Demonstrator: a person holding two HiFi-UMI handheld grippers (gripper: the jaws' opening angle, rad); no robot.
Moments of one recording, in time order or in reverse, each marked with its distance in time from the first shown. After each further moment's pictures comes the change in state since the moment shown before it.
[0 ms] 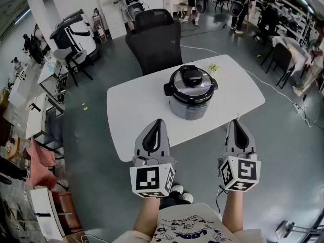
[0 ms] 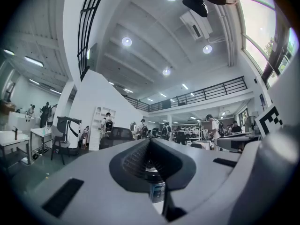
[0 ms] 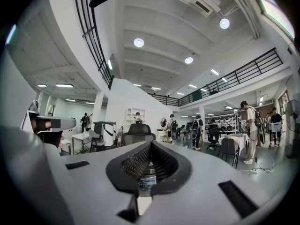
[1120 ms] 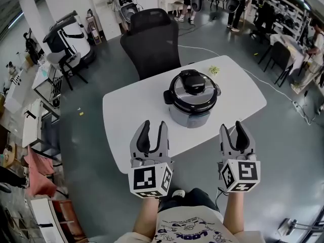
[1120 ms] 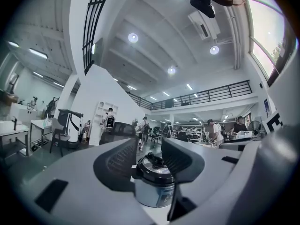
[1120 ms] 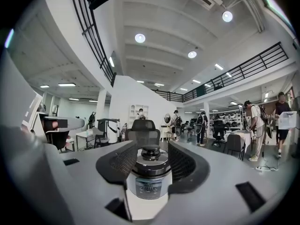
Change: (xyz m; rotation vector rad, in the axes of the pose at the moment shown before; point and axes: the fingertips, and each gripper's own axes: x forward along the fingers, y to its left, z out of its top) left arm 0.069 0.059 -0.026 -0.065 0.024 0.014; right arm 0.075 0.024 -0.022 0.007 0.050 0.051
